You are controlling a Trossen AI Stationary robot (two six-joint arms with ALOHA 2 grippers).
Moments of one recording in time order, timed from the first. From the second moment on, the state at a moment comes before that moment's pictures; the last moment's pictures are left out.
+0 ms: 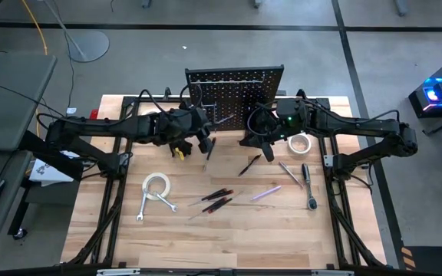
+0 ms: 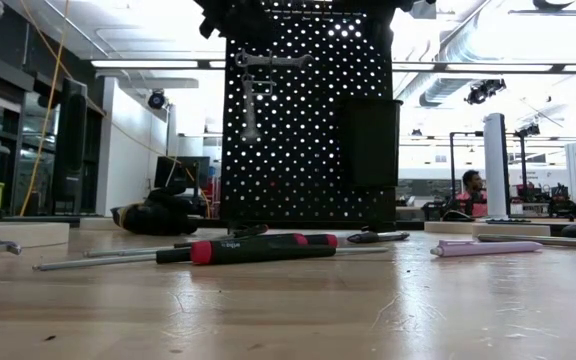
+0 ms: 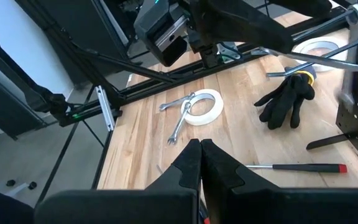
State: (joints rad) left arm 0.06 1.38 1.22 -0.31 -0.49 -0.03; right arm -0.18 1.27 1.13 -0.27 -0.35 0.29
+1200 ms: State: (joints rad) left arm -0.06 1.36 1.22 -0.66 -0.64 -0.20; right arm -0.28 1.38 1.13 -0.03 0.05 0.44
